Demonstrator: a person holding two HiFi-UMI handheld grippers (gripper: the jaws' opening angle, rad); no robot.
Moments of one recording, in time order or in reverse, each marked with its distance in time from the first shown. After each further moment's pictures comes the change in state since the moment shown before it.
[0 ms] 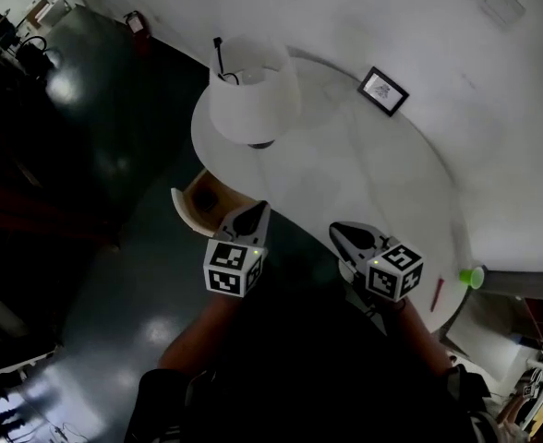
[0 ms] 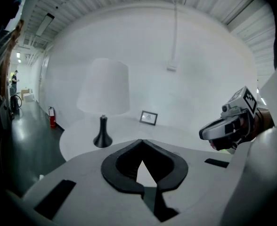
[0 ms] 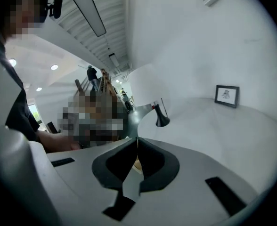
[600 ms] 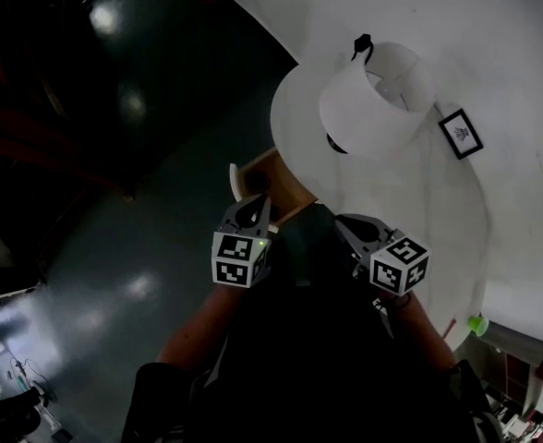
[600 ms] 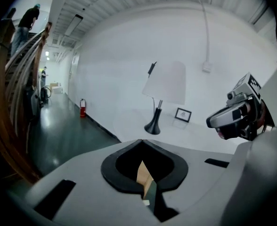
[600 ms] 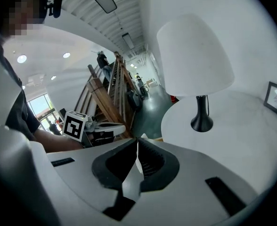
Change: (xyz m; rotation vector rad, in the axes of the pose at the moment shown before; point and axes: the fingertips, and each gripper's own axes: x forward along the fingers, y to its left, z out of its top) left arm -0.071 0.172 -0.064 -0.155 0.031 0.258; right arm 0.166 0.080 0.019 -0.112 0.197 0.185
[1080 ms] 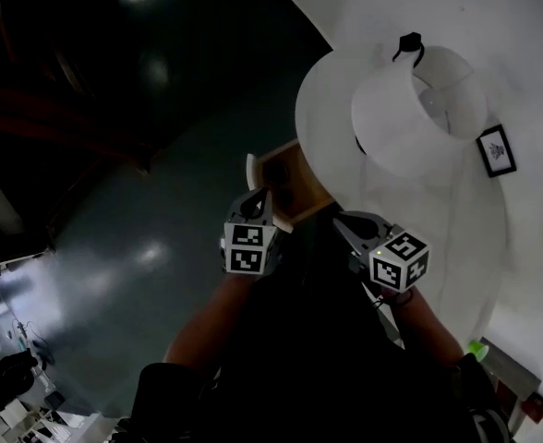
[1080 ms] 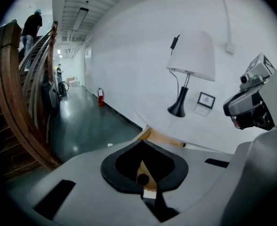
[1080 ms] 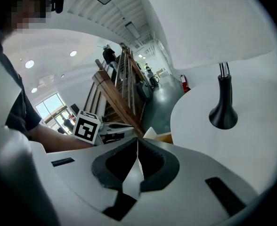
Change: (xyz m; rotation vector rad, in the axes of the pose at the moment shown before) left arm 0.039 0.056 -0.056 -0.049 0.157 0.207; right arm 0.063 -0.019 -0.014 -0.013 0.110 0.160
